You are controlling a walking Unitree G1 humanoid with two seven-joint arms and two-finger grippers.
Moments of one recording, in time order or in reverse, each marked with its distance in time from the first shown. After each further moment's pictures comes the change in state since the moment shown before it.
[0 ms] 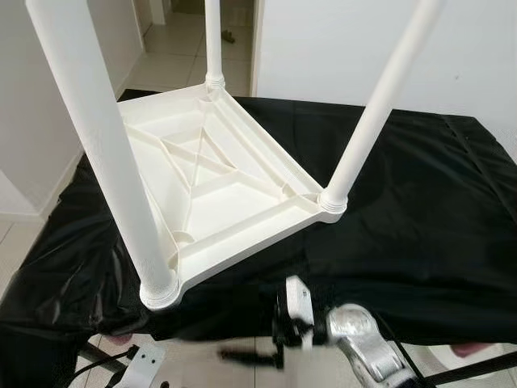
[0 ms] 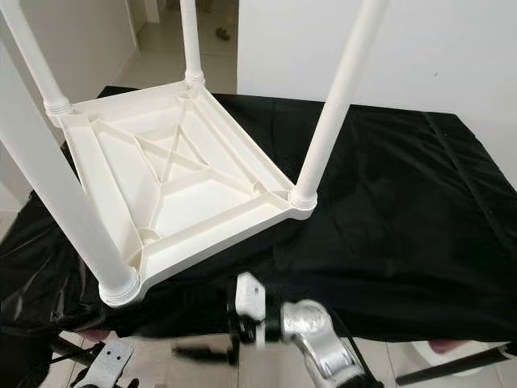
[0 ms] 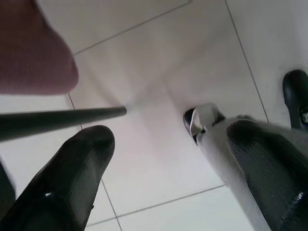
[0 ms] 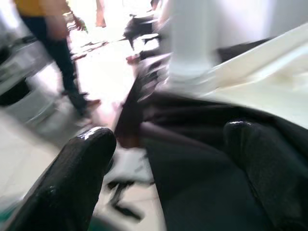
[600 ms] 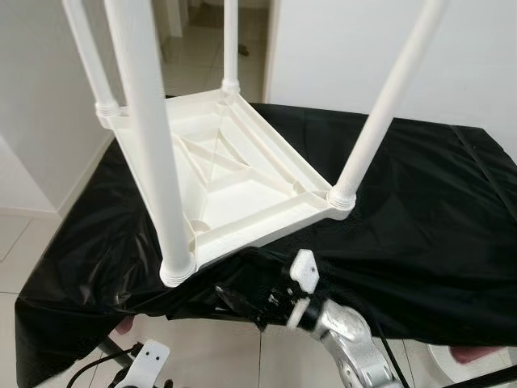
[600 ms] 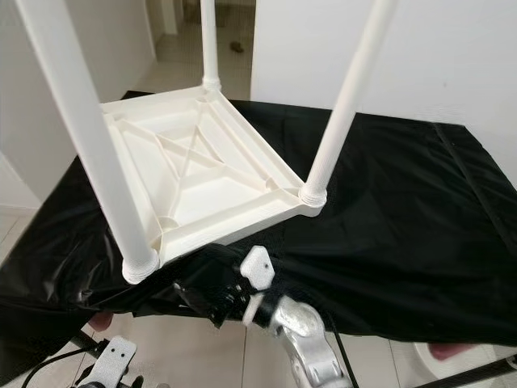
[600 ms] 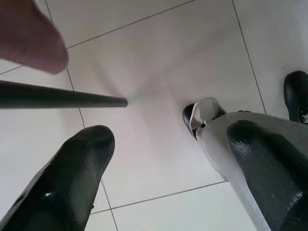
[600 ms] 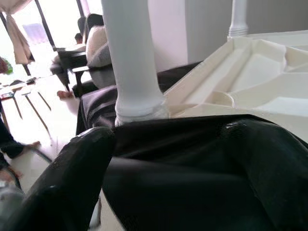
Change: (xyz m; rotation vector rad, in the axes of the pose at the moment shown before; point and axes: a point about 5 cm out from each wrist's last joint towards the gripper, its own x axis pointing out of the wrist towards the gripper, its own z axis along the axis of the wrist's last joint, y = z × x) left arm 0.000 -0.002 -0.004 -0.015 0.029 -0.003; right arm -0.017 0.006 0.001 0.033 -0.035 -0.339
